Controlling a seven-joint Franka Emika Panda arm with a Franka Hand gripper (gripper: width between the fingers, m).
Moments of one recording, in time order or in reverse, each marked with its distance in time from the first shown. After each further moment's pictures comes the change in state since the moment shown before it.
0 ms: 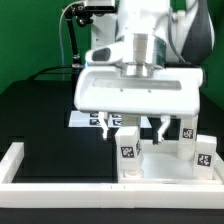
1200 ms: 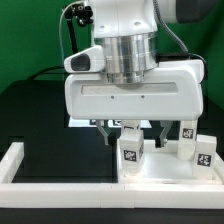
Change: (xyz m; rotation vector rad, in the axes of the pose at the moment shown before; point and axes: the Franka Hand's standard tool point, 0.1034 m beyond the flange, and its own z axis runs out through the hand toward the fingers) arm 0.012 -0.019 0.019 0.050 -0.469 0.142
